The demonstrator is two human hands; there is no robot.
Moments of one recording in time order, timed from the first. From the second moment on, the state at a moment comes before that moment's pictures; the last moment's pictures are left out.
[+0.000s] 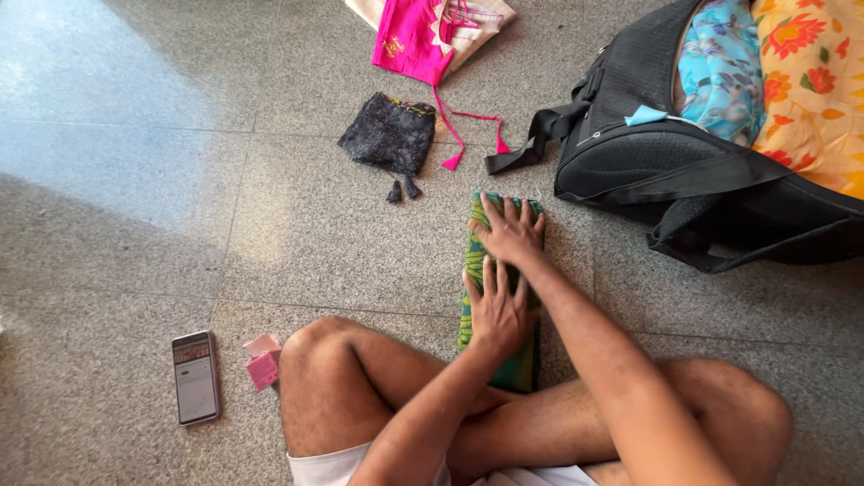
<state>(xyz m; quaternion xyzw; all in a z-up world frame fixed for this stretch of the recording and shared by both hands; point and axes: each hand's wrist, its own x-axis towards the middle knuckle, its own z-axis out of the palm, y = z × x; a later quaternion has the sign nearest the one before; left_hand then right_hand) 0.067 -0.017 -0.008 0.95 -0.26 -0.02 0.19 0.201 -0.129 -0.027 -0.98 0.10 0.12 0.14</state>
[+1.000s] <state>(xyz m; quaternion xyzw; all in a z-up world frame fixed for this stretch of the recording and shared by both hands) 0.167 -0.037 0.000 0.95 -0.21 -0.03 0.21 0.324 -0.211 -0.140 -0.65 0.11 0.01 0.75</state>
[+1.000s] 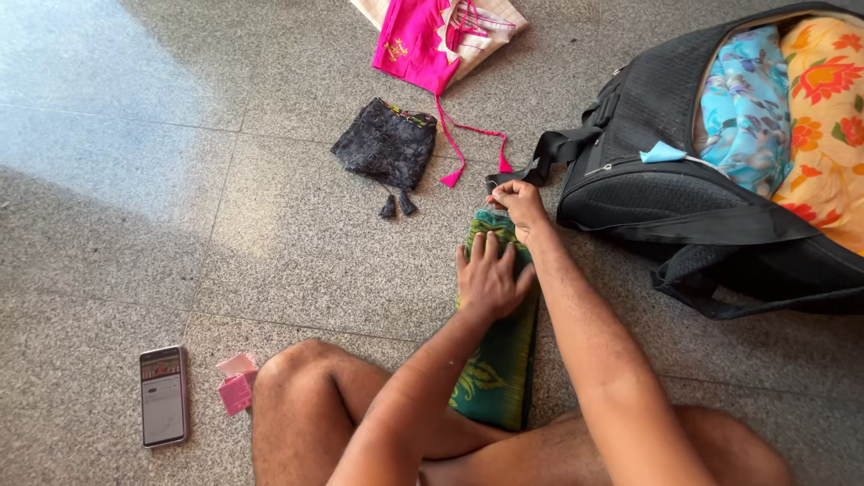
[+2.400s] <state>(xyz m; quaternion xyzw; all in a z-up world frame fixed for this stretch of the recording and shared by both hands) 0.234 -0.061 -0.054 0.91 0.08 0.06 0.41 0.300 -0.192 -0.086 -0.67 0.06 0.08 0.73</state>
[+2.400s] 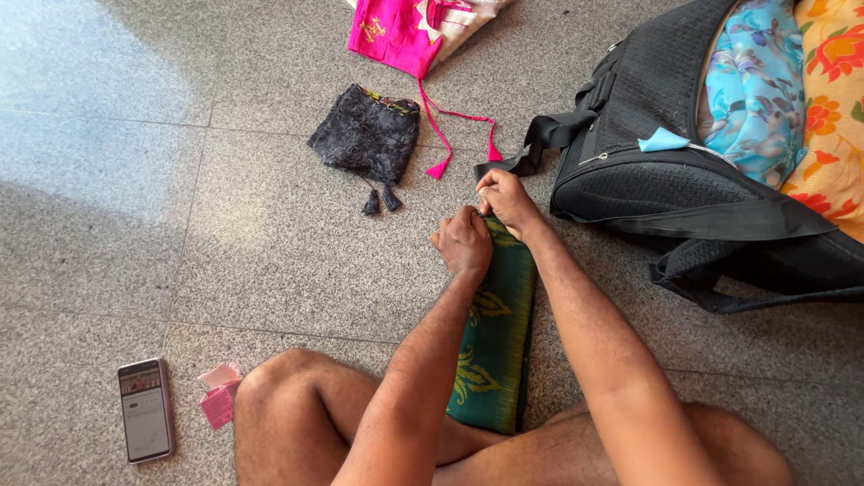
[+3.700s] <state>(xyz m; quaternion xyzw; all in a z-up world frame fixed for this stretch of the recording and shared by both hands) 0.213 -0.063 -0.018 0.95 -0.16 0.13 0.23 0.253 -0.243 -0.038 -0.98 0.09 0.06 0.19</state>
